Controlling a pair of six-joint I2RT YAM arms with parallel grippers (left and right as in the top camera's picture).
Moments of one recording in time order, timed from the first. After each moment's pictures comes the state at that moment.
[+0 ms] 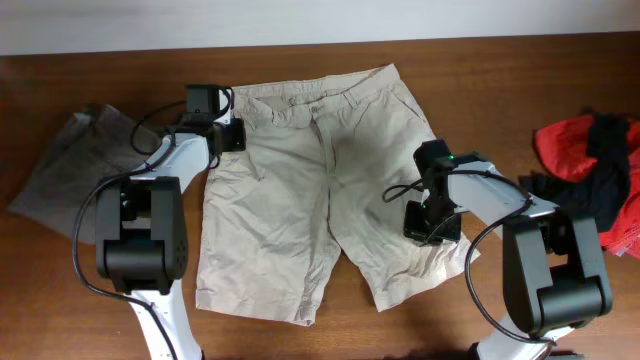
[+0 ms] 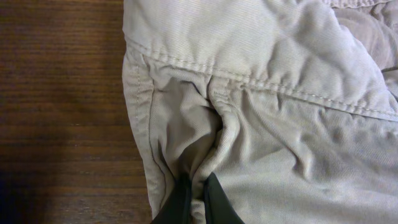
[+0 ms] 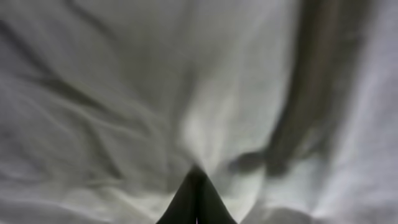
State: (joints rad) left arm -0.07 2.16 1.42 -0.24 0.05 -0.07; right arm 0.17 1.84 1.05 -0.94 -0.12 0.43
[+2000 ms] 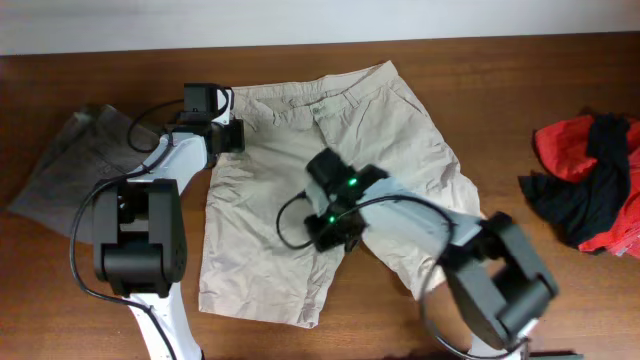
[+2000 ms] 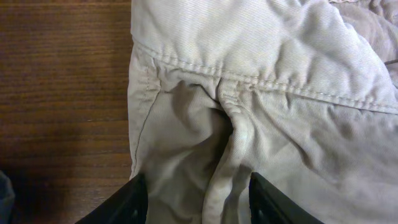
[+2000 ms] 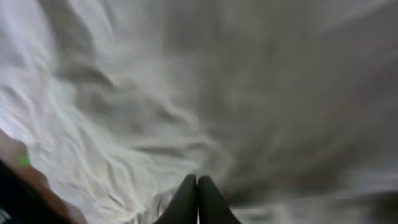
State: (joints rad) left arm -0.07 2.14 1.42 -0.27 0.05 -0.01; right arm 0.66 1.92 1.24 -0.75 -0.38 0.24
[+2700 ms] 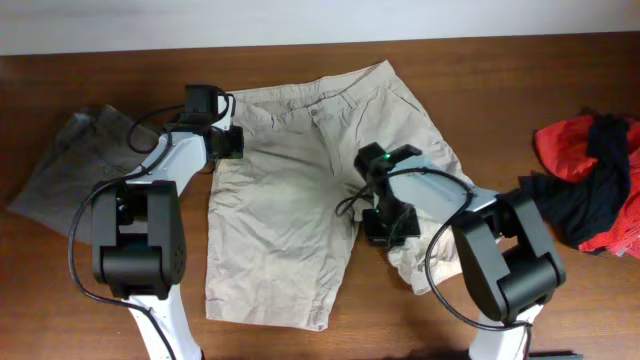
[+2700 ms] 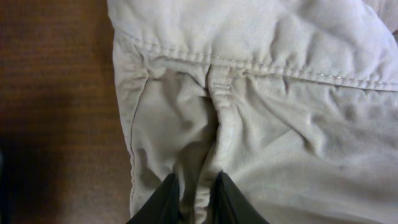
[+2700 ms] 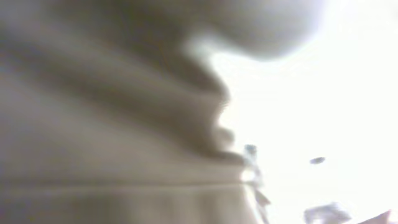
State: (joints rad) left arm -0.07 2.12 1.42 -0.37 0.05 0.01; right arm 0.43 1.97 1.24 -1.09 -0.12 0.42
